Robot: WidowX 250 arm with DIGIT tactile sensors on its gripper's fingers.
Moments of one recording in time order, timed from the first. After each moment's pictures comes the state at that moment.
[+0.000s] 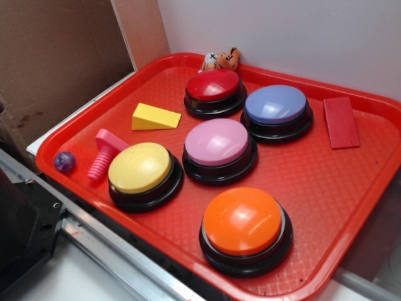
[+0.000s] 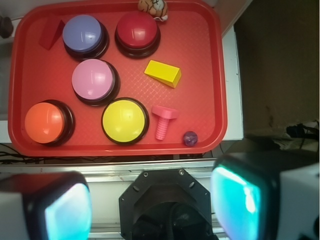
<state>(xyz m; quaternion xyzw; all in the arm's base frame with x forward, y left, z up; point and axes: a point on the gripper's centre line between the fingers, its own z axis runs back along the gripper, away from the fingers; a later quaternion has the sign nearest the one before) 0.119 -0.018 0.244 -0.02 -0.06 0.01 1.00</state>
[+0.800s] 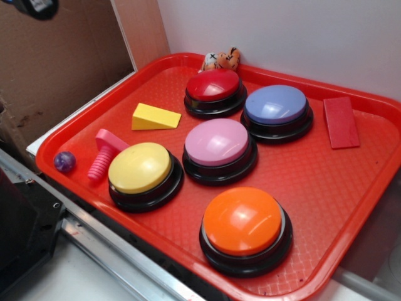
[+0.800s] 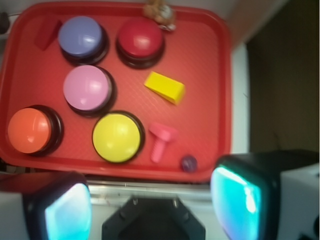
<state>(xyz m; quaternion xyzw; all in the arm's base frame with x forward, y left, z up) 0.160 -0.006 0.197 -0.01 -0.08 -0.06 0.99</state>
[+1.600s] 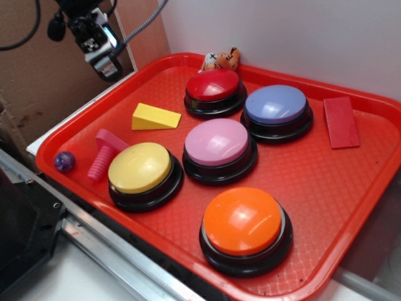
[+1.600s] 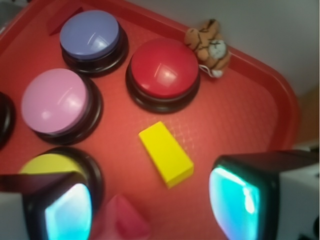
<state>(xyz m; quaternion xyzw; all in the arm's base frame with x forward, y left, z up) 0.230 0.034 0.100 -0.05 -0.16 -0.29 0.94</state>
